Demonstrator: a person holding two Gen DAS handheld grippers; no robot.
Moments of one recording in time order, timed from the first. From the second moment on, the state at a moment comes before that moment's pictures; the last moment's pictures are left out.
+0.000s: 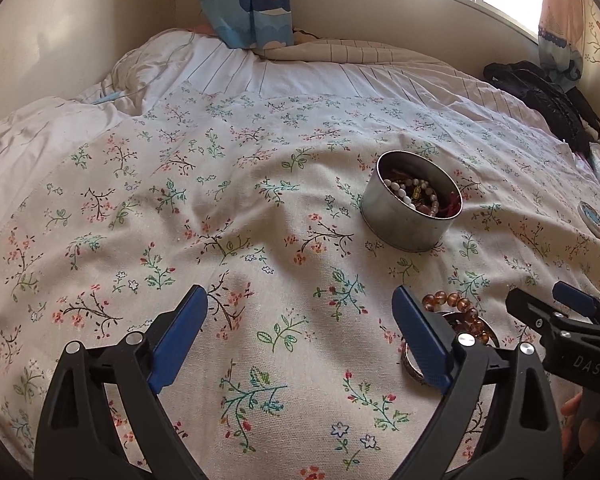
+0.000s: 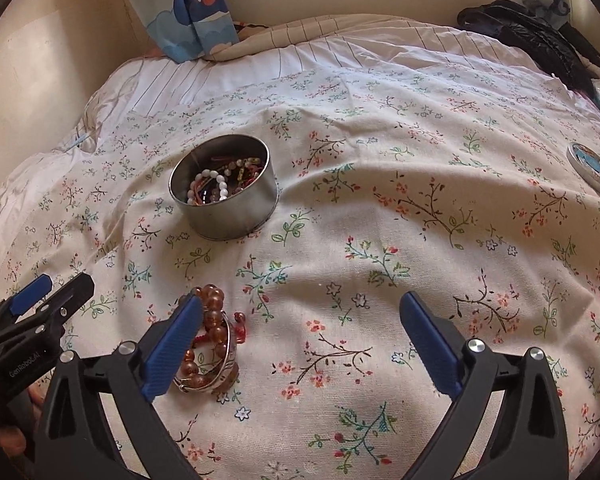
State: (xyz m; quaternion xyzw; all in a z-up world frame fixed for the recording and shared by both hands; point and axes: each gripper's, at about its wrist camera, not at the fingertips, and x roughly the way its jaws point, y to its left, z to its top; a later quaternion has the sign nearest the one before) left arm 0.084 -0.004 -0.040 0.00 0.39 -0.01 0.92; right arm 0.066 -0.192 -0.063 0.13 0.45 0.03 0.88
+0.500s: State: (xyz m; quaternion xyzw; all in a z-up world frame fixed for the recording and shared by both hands) left arm 0.088 -0.003 -0.042 0.00 0.40 -0.01 0.92; right arm 0.114 -0.161 -0.098 0.08 0.52 0.04 0.85
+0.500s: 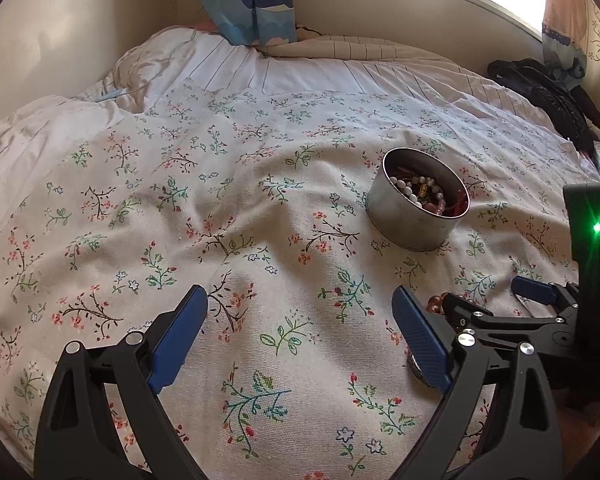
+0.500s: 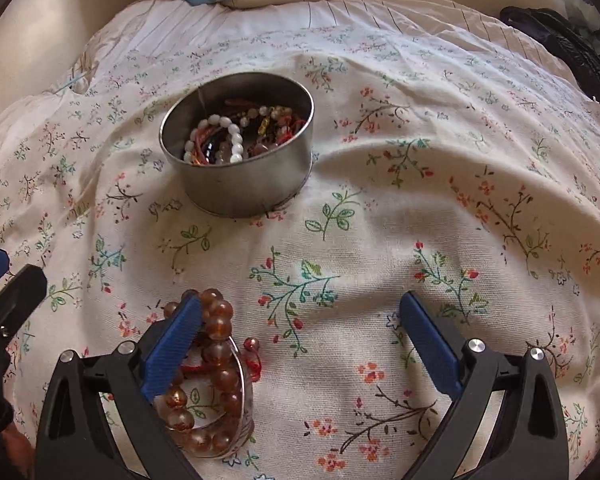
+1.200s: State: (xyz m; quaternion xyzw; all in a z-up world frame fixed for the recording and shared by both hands) left arm 0.088 -0.010 -0.044 0.02 0.40 -0.01 0.92; right arm 0.099 -0.204 -0.092 0.08 0.51 -0.05 0.85
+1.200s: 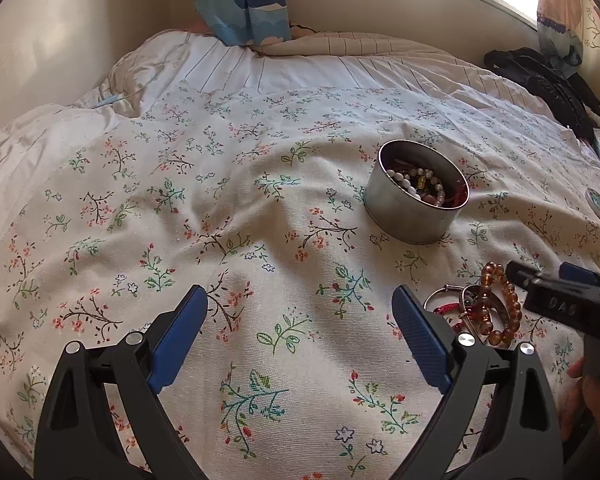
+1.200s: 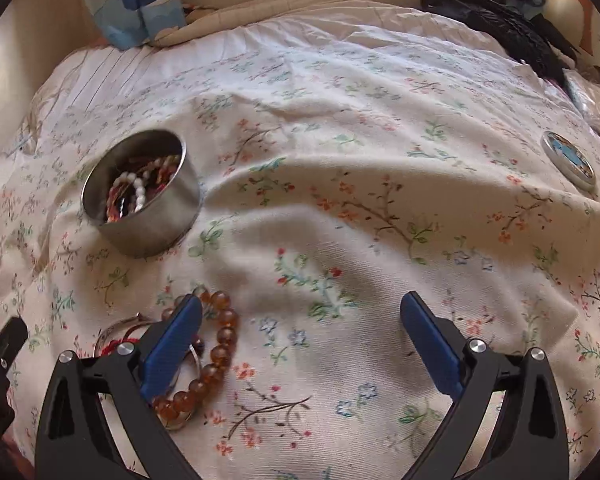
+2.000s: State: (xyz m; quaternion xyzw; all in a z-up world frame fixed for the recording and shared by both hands) left arm 0.086 -0.107 -0.052 0.08 0.38 -0.23 0.89; right arm 0.090 -0.254 -0.099 0.15 0.51 -0.14 0.84
